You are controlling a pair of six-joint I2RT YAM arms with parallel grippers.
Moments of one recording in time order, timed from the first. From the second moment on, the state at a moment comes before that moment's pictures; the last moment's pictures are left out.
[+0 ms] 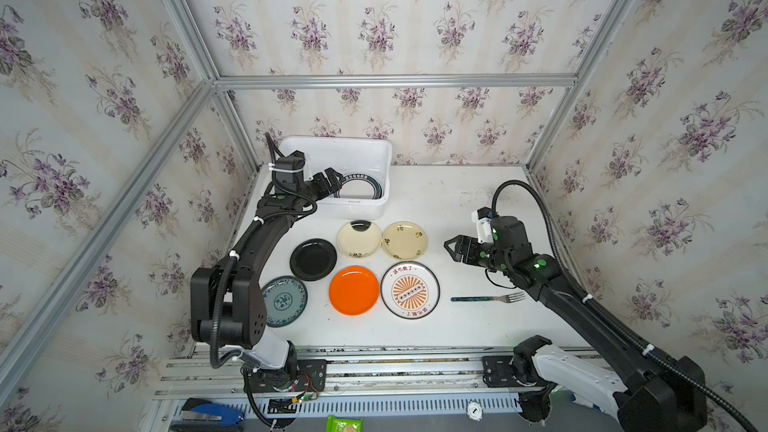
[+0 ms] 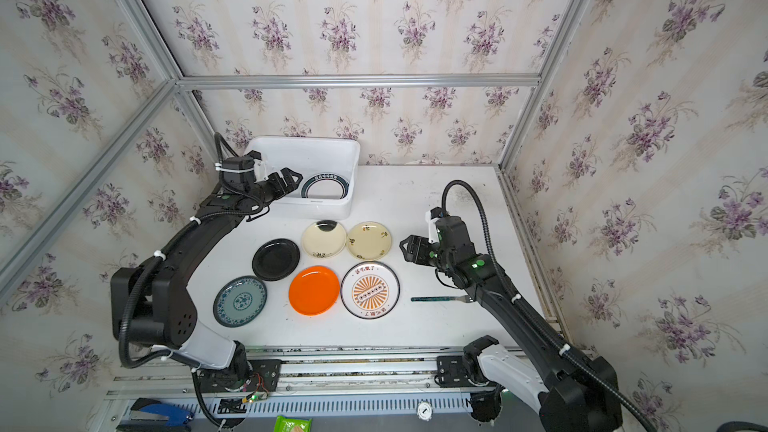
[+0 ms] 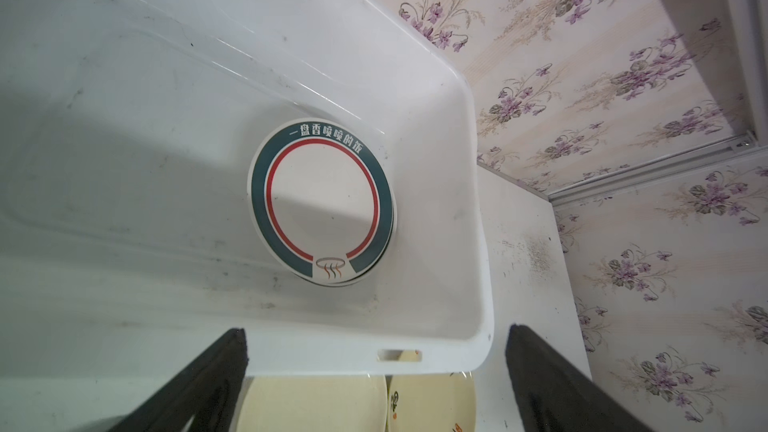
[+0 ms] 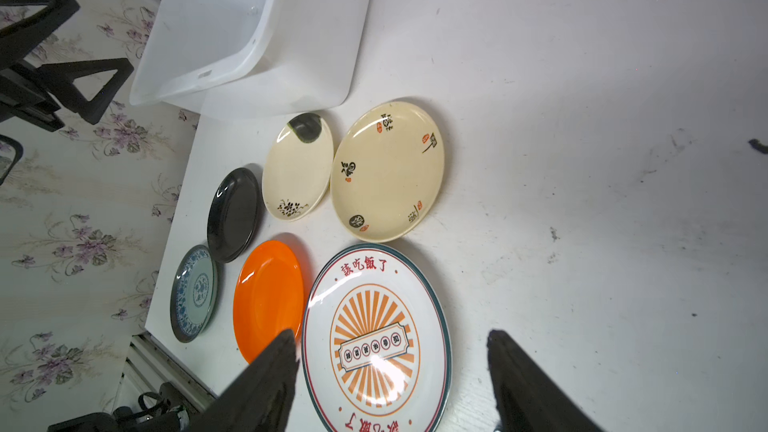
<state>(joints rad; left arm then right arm) -0.07 1.50 1.19 -0.24 0.30 -0.55 0.39 1.03 0.75 -0.45 -0.25 0.56</state>
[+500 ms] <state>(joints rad) -0.09 0.92 0.63 -0.11 0.26 -0.58 0.39 1.21 0.71 -0.38 -0.40 0.60</state>
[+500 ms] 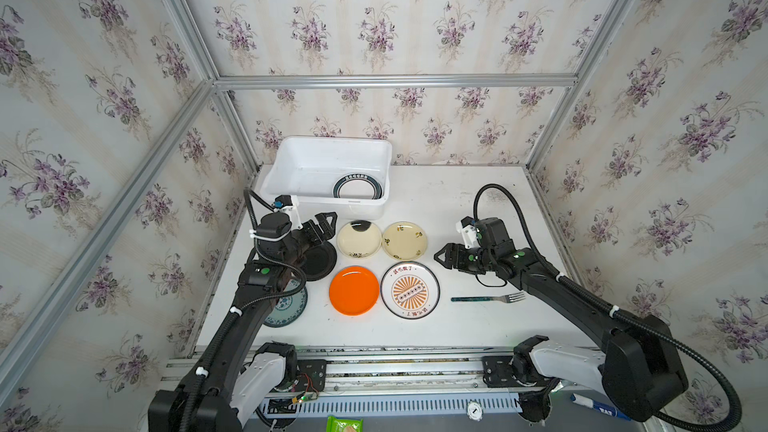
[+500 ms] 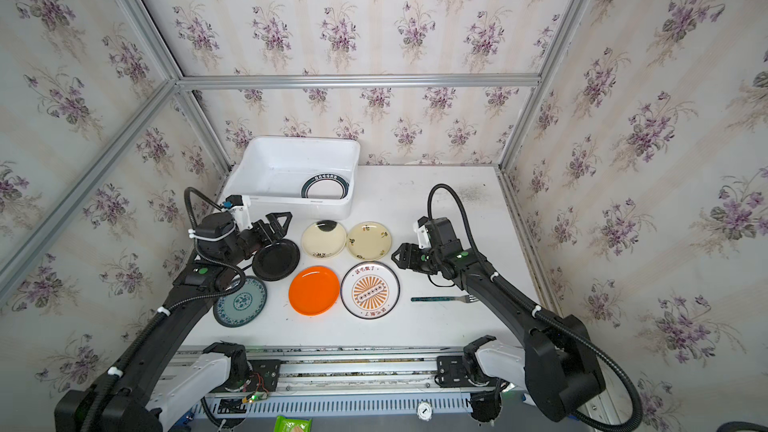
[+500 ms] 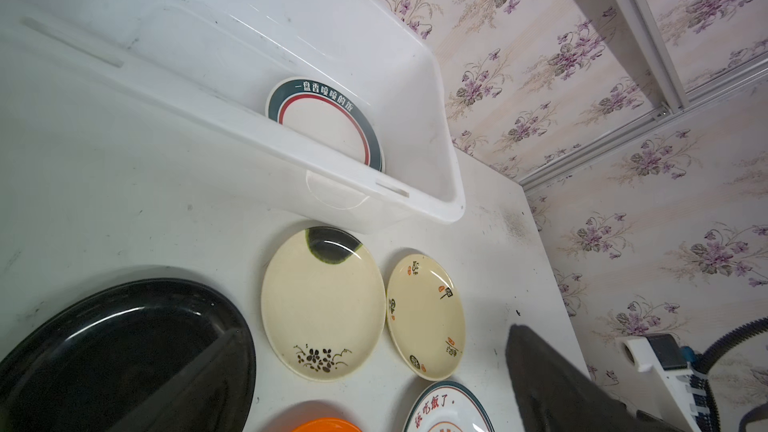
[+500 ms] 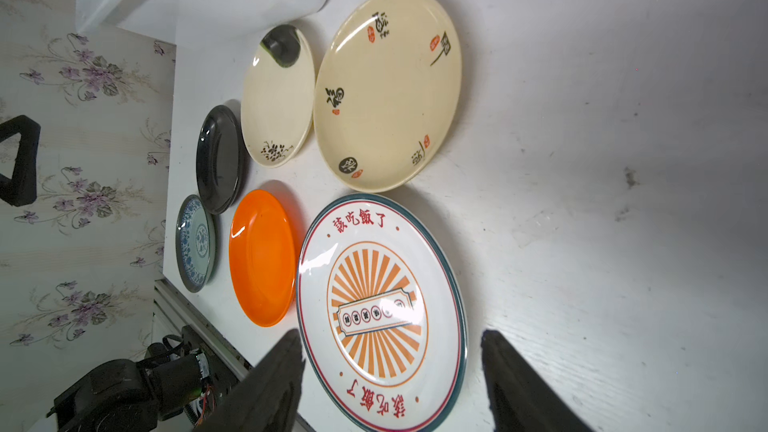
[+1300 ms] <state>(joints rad) -0.13 0.88 0.42 0.21 0.48 -0.66 0.41 1.34 0.52 -0.10 -0.38 0.74</state>
